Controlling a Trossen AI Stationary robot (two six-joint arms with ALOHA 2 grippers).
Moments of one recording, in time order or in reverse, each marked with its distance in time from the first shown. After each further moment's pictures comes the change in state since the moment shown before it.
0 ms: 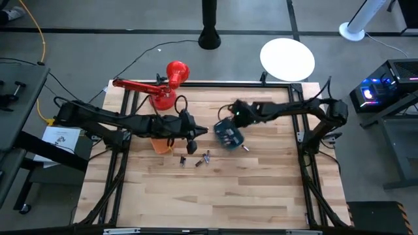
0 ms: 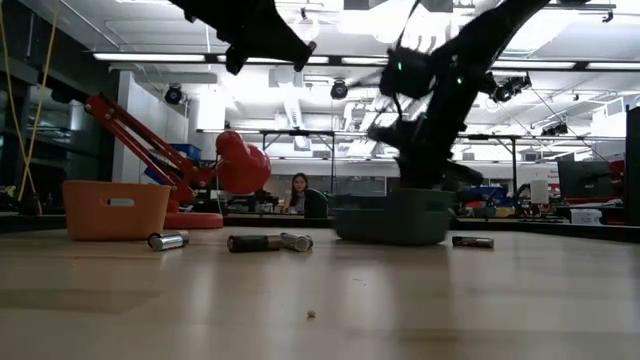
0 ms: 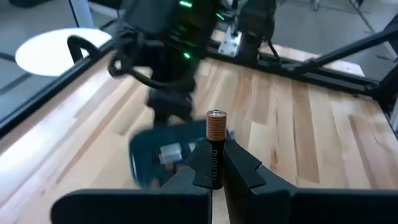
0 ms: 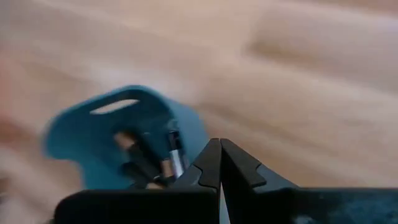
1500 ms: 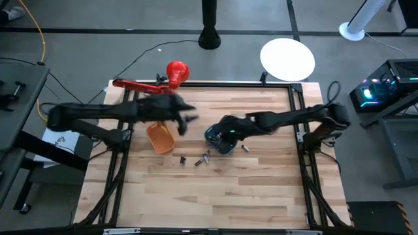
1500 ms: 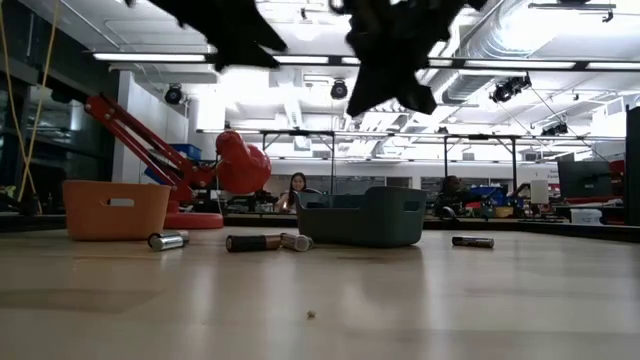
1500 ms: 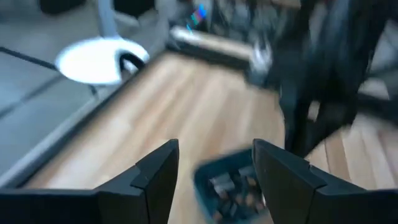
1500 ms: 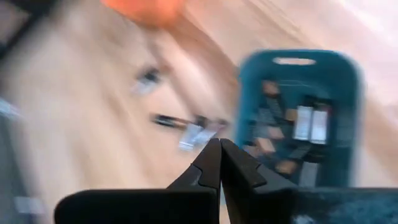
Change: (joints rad) left arm 0.223 -0.205 -0.017 -0.142 0.143 0.085; right arm 0.298 0.022 0.355 -0.226 -0.025 -0.305
